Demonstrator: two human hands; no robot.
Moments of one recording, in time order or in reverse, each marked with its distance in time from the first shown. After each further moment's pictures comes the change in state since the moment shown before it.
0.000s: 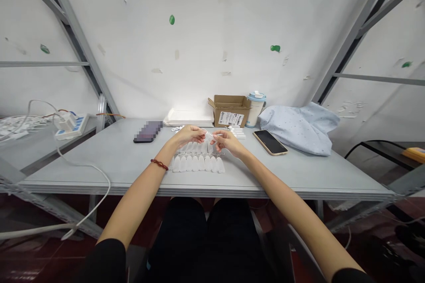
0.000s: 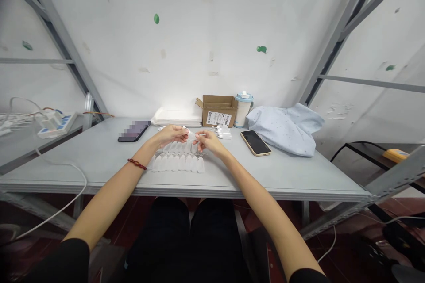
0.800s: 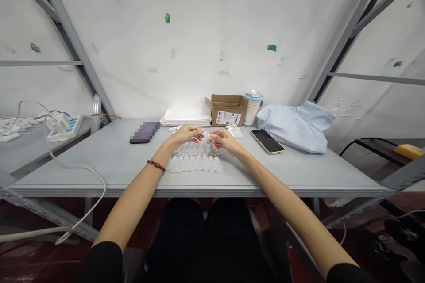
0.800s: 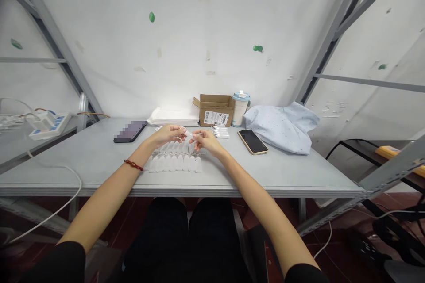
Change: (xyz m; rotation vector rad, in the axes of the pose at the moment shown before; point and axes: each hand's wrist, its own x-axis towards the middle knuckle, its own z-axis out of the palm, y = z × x) left_hand -0.006 0.007 0.006 0.073 -0.032 0.071; right_hand 0.001 0.002 0.000 0.061 -0.006 -0.001
